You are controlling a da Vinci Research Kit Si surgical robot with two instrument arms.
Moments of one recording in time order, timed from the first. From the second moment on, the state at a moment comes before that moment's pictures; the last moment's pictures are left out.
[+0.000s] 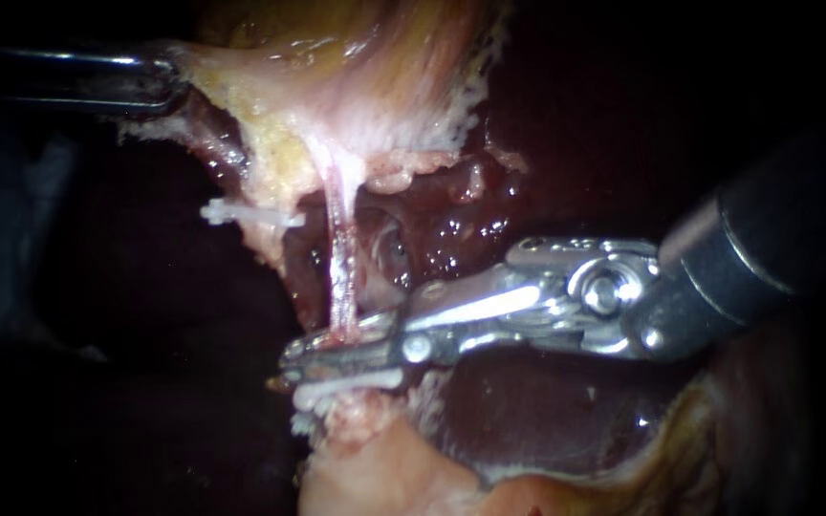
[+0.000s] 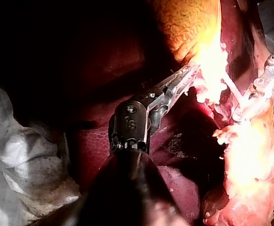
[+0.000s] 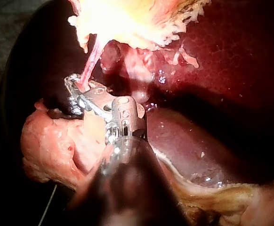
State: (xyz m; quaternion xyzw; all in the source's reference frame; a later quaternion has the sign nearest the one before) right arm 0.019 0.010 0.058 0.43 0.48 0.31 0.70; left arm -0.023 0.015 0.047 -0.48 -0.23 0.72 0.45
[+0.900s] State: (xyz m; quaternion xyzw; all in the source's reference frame) right arm 0.019 0.010 0.062 0.30 0.53 0.22 0.76; left arm -0.023 0.015 0.047 -0.48 -0.23 0.72 0.45
